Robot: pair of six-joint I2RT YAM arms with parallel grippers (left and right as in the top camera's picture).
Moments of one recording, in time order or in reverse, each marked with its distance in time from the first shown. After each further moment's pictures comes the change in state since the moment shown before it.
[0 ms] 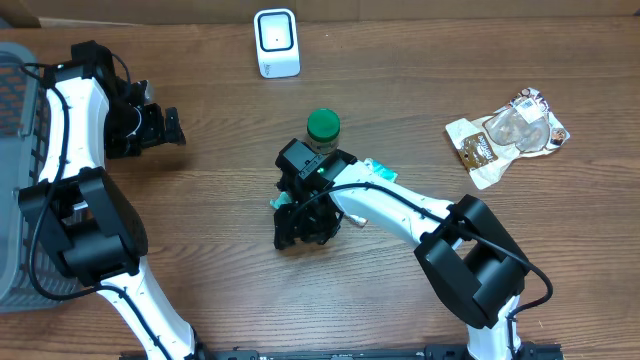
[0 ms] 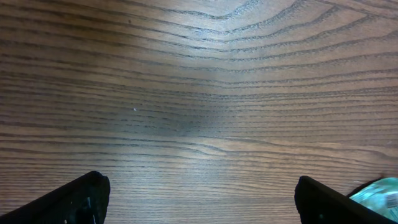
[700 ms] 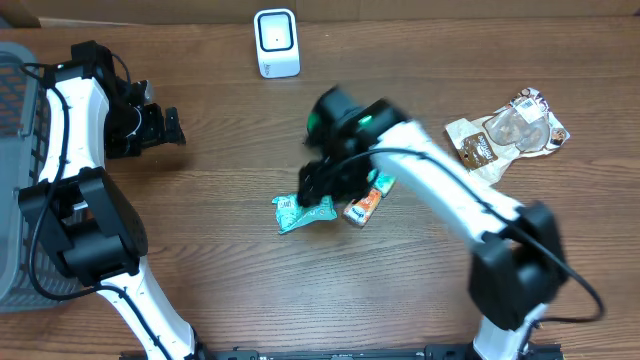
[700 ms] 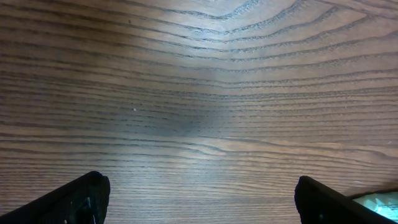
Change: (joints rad) left arm 0.000 0.000 0.000 0.000 0.000 0.000; right arm -0.197 -0.115 0.206 -0.299 0.020 -0.155
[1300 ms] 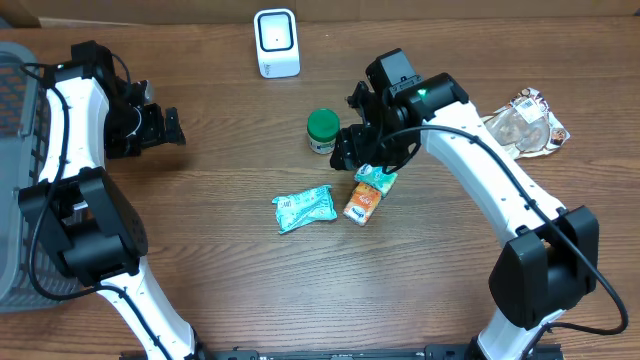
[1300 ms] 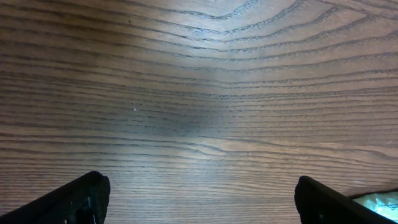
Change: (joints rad) left arm 0.000 0.000 0.000 0.000 0.000 0.000; right arm -0.167 -0.043 0.004 0.057 0.069 -0.106
